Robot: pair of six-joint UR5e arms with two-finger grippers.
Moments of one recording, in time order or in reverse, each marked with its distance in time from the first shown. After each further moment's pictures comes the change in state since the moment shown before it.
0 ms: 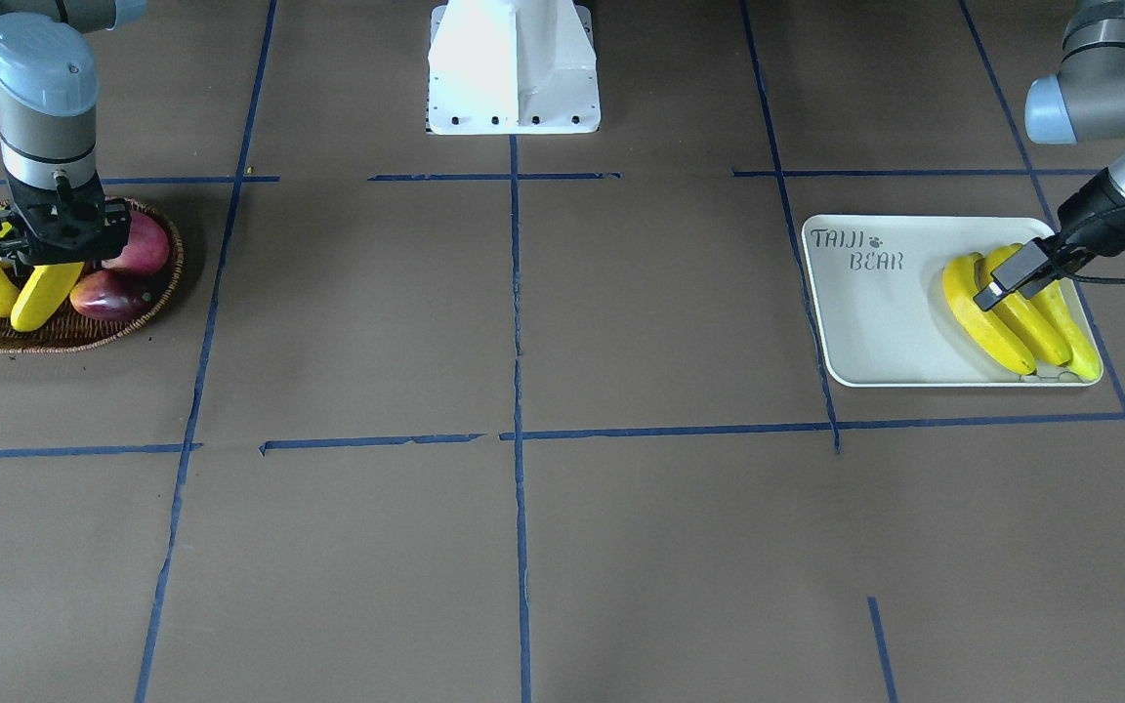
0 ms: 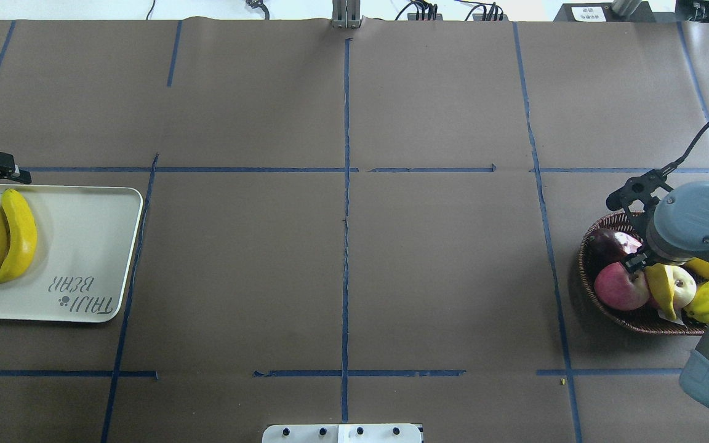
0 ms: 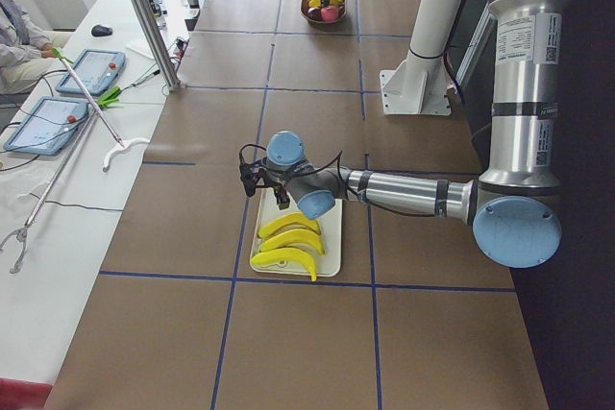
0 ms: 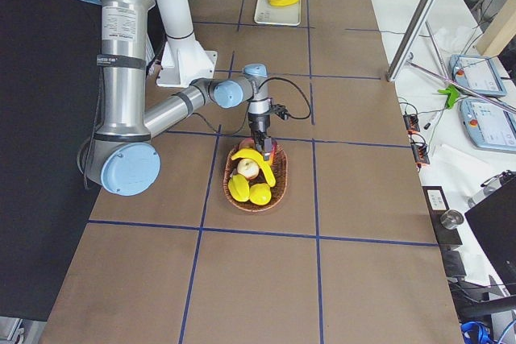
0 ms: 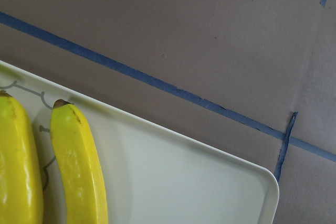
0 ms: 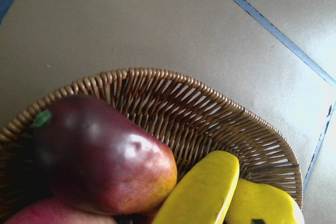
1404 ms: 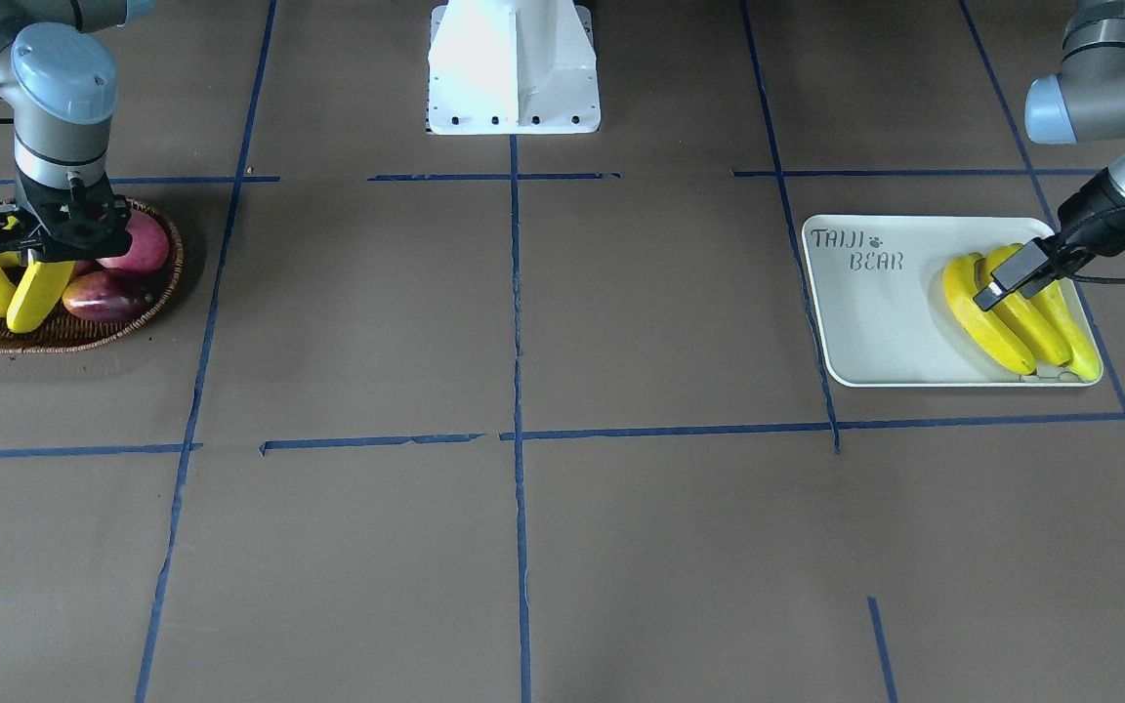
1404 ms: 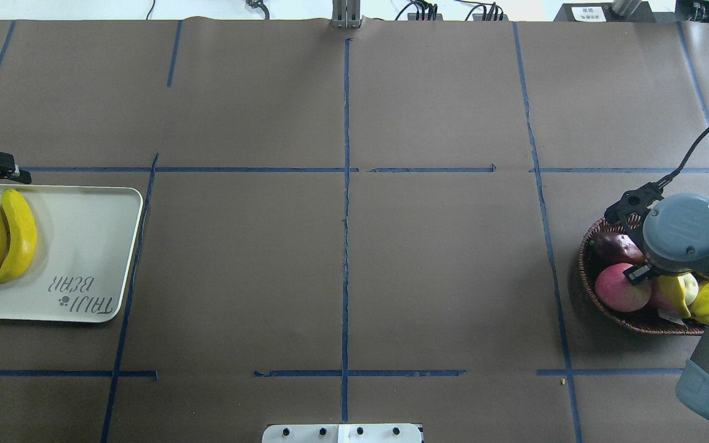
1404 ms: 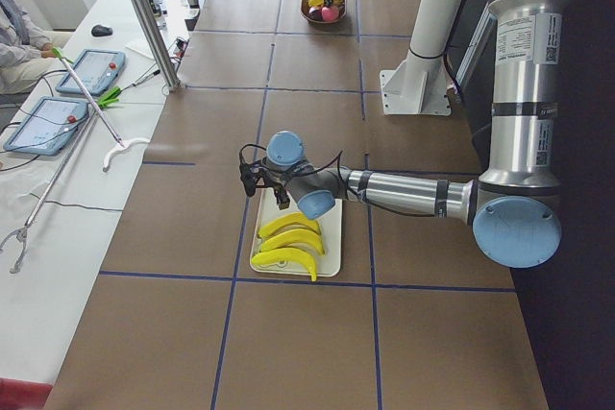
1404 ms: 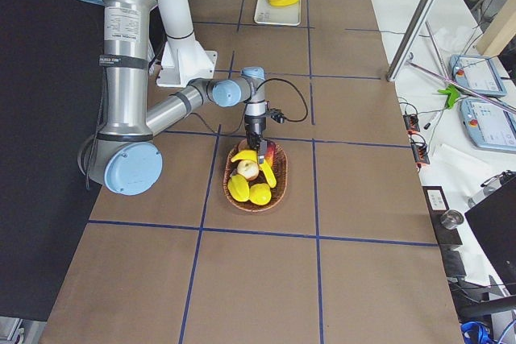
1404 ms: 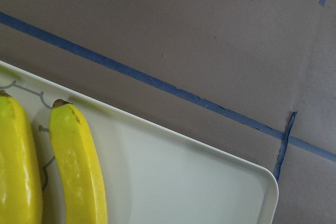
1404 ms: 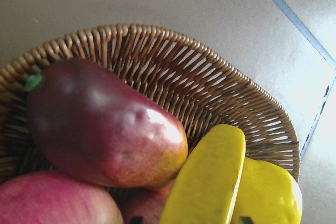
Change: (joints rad) left arm 0.000 0.000 0.000 0.000 0.000 0.000; right arm -0.032 -0.001 0.000 -0.074 -0.012 -0.001
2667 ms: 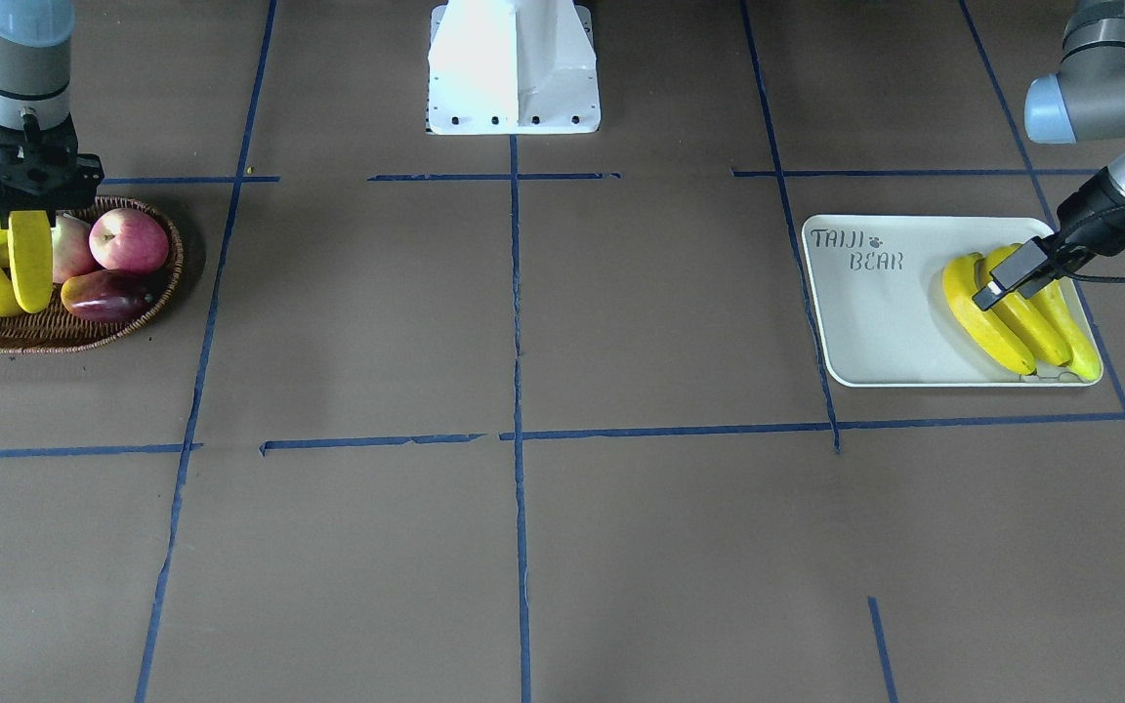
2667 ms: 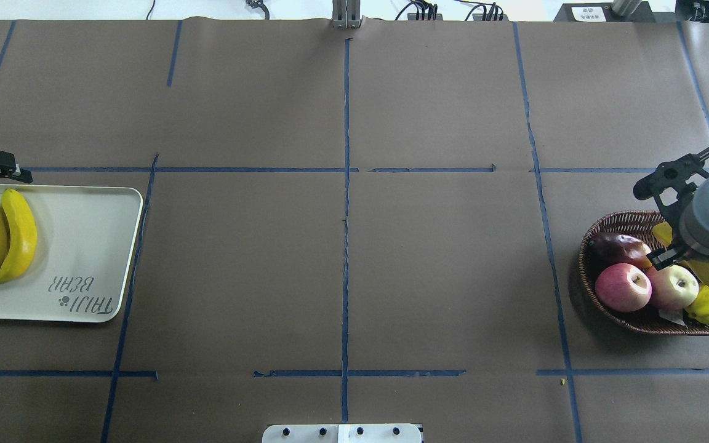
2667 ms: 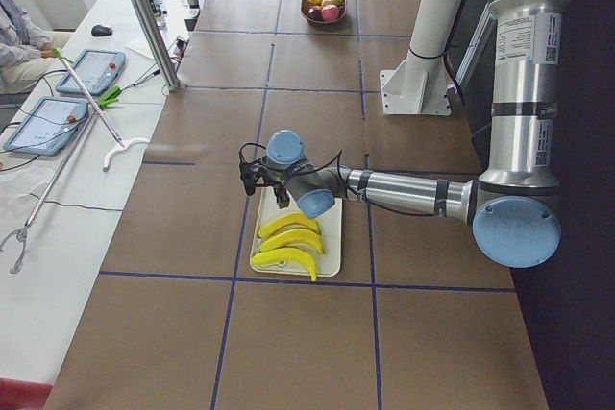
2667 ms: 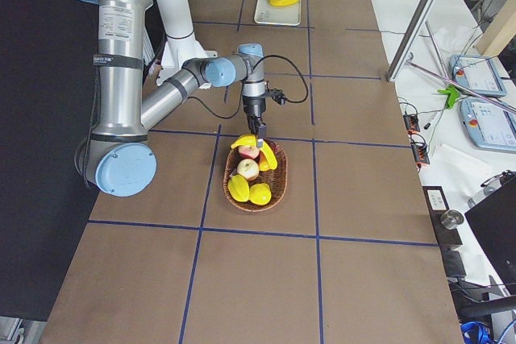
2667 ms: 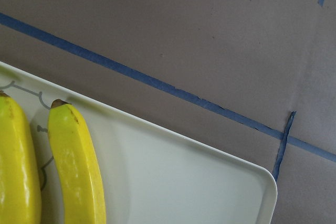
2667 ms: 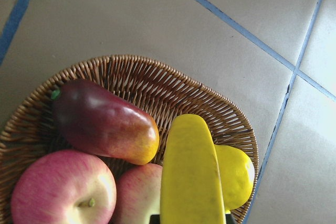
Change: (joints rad) left arm 0.000 -0.003 -0.007 -0.001 -0.001 -0.002; right arm 0.097 -0.002 0.199 -0.120 0.057 -0.005
